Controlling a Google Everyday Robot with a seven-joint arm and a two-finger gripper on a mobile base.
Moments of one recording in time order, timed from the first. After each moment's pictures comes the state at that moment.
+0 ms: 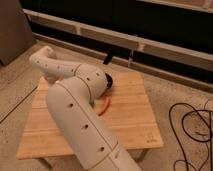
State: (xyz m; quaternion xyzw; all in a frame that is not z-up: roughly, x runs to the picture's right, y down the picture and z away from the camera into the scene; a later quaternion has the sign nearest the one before) arm -0.311 -0.025 0.937 -0.24 0.08 0.33 0.91
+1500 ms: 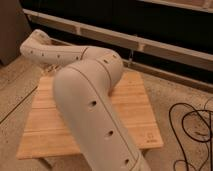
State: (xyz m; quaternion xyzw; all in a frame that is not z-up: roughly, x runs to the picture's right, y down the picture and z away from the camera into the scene) arm -0.318 -0.135 0.810 -0.12 -0.06 0.39 0.91
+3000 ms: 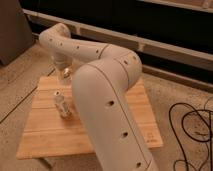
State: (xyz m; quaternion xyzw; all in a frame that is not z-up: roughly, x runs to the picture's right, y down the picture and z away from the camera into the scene) arm -0.211 -0.109 0.799 -0.24 0.08 0.37 0.90
